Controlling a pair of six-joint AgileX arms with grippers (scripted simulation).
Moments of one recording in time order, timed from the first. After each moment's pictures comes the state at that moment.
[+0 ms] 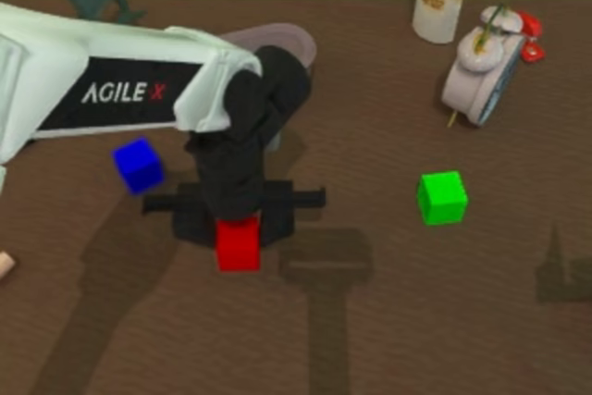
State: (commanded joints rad) left arm -0.60 2.09 1.37 -0.83 -0.02 -0.60; right arm 0.00 0.00 0.00 0.00 0.00 0.00
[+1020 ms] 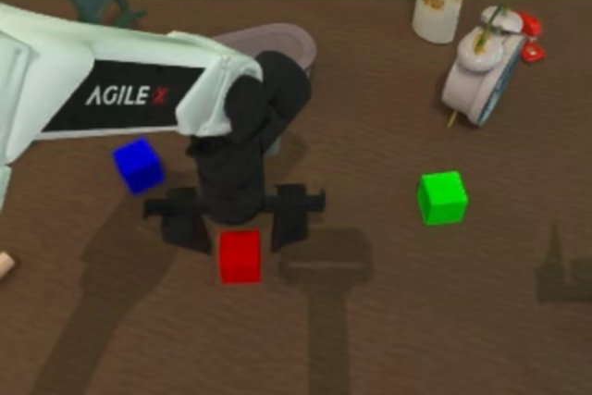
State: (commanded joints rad) left arm -0.60 2.09 1.36 -0.82 -0.02 -0.60; right arm 0.00 0.00 0.00 0.00 0.00 0.00
